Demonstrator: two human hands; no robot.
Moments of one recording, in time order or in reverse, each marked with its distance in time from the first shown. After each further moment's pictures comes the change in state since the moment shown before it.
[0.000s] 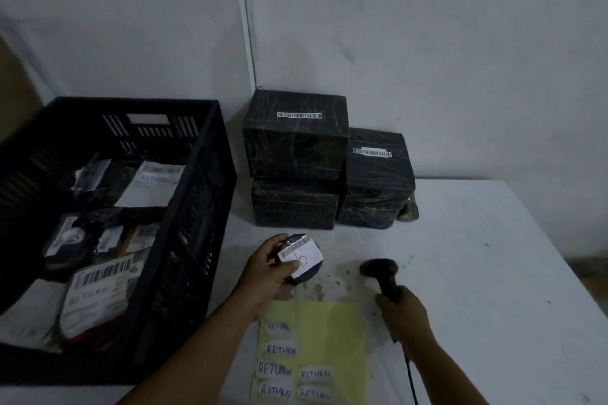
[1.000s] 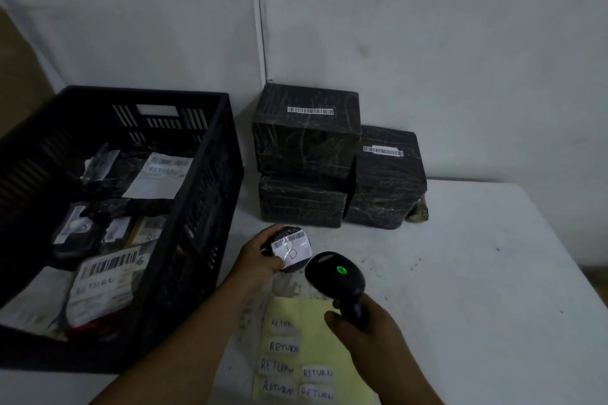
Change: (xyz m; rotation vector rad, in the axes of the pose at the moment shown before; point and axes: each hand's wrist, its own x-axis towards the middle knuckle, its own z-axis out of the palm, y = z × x) left_hand 0.030 -0.004 -0.029 0.097 0.034 0.062; right_hand -0.113 -0.070 0.001 0.101 -0.275 -0.297
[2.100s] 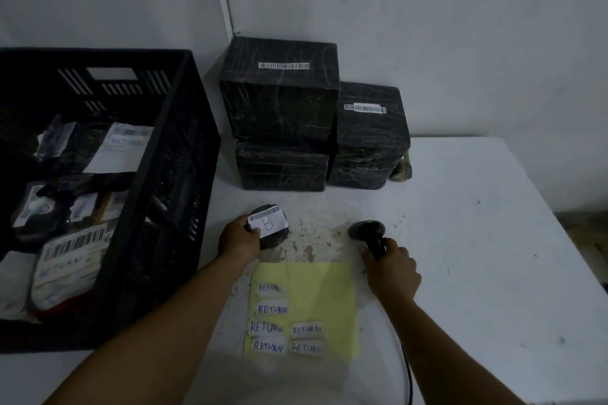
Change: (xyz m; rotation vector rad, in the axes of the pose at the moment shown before) left_hand 0.004 -0.018 0.010 0.607 0.248 -0.108; right_hand 0.100 0.115 -0.022 -0.534 0.463 0.275
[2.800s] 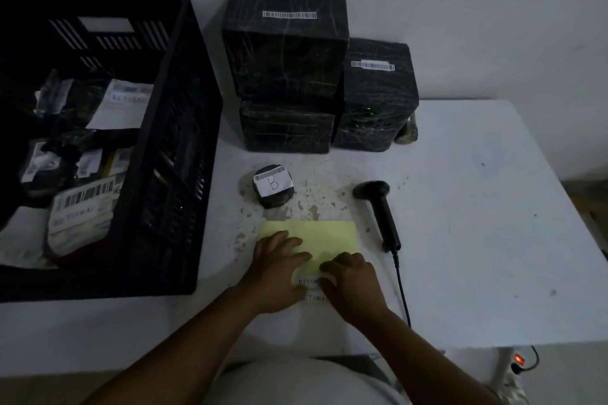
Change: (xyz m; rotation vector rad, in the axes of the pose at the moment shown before) left_hand -0.103 -0.075 0.030 0.706 -0.413 0.720; right_hand -0.104 0.021 0.044 -0.173 -0.173 -0.721
